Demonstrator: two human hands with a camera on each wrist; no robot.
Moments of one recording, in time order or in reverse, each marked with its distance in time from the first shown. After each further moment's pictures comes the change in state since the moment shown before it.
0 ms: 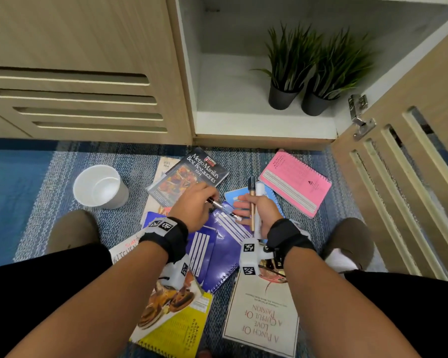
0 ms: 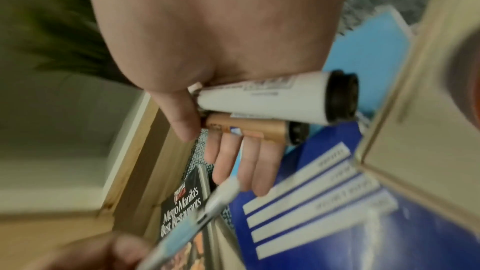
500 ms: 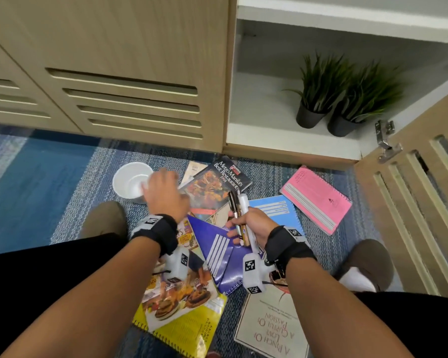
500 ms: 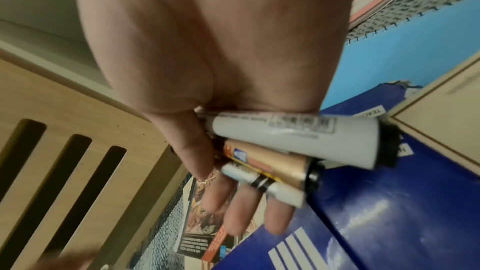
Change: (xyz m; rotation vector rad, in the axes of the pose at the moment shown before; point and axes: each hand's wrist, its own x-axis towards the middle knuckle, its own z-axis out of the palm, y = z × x) left_hand -0.040 -0.050 -0.064 0.325 0.375 -0.608; right_hand -0.024 0.014 0.061 -0.354 -0.248 0.061
